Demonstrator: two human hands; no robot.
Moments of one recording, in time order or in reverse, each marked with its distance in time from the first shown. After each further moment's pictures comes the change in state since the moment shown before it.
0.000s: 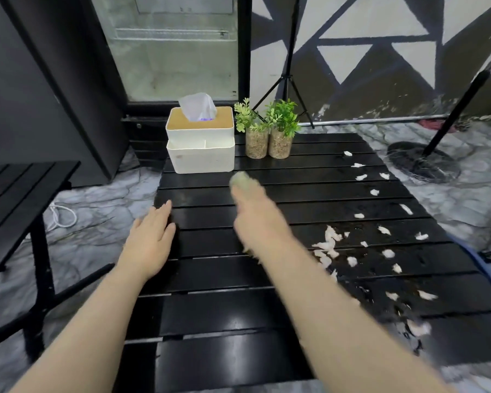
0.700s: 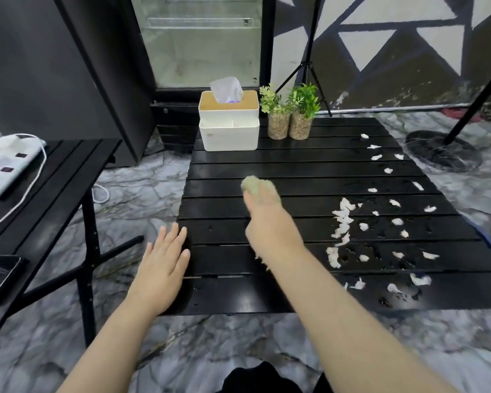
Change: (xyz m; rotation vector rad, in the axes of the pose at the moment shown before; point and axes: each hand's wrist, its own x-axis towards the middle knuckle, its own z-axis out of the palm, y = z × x) left_hand -0.136 -0.016 -0.017 -0.042 -0.086 -0.019; right_hand -0.078 -0.038 0.007 -0.116 -0.161 0.020
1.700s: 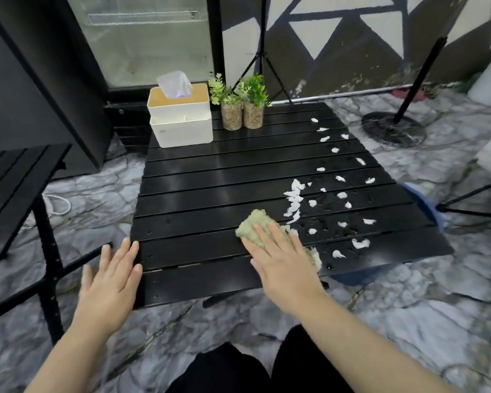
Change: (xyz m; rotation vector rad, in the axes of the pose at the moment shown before) left_hand -0.035 0.003 0.000 0.141 -0.029 -0.141; right_hand -0.111 0.101 0.007 -0.374 0.014 -0.120
